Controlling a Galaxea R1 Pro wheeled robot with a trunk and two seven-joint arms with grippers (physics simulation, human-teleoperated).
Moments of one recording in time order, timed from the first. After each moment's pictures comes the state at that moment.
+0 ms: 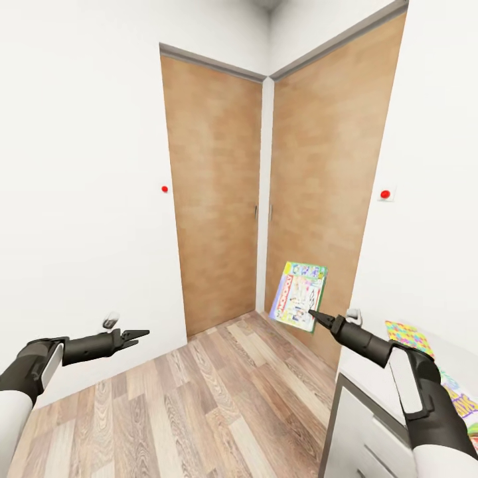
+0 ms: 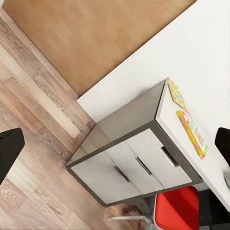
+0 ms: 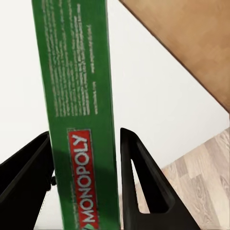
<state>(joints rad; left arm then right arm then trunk) -0.76 0.35 0.29 -0.56 -0.01 0.73 -1.20 -0.49 -0.08 -0.37 -1.22 -0.44 0.89 0.80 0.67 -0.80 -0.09</state>
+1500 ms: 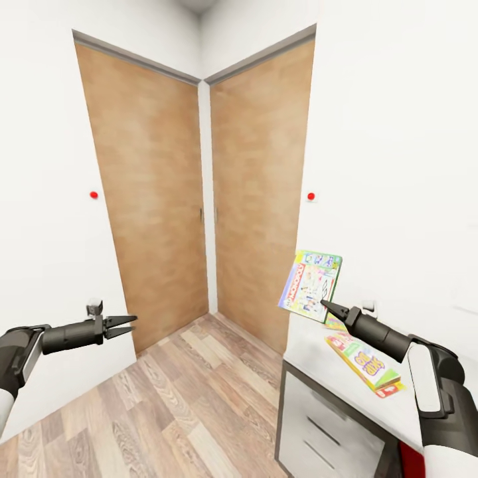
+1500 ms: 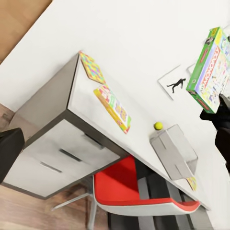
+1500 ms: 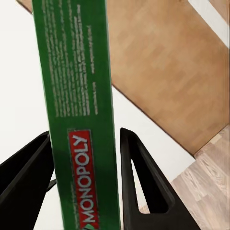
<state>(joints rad) -0.76 0.41 0.29 -0.69 -0.02 0.88 -1.48 -0.49 -0.07 -0.46 -1.35 -0.45 0.99 0.80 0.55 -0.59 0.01</state>
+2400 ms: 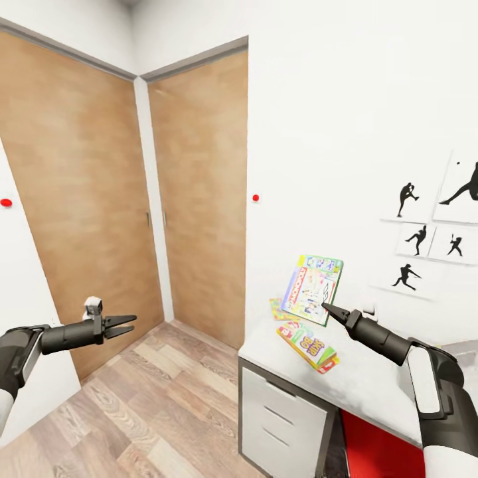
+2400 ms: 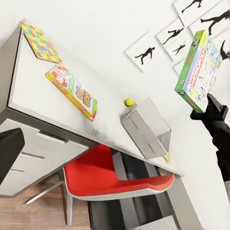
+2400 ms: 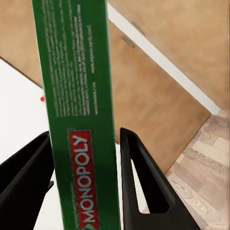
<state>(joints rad) -0.76 0.41 0.29 -0.69 -0.02 0.88 -1.51 -0.49 -0.08 -0.47 -1.31 -0.45 0.99 0.80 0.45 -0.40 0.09</state>
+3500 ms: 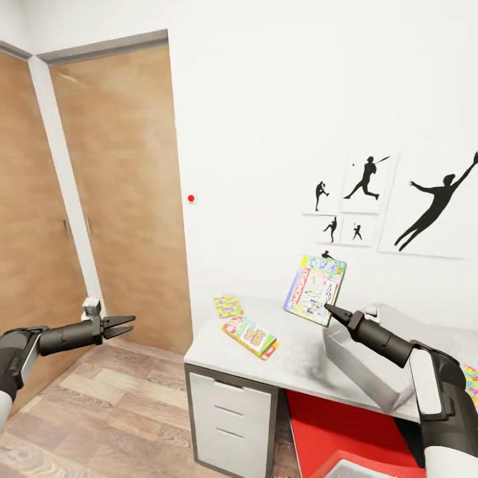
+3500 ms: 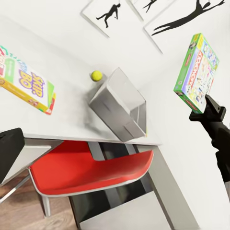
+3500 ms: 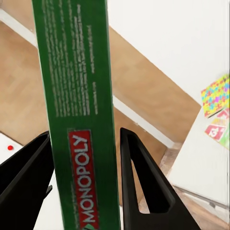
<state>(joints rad) -0.75 0.42 0.30 -0.69 -0.02 0.87 -1.51 -0.49 -0.08 -0.49 -1.29 -0.45 0.98 0.80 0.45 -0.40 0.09</state>
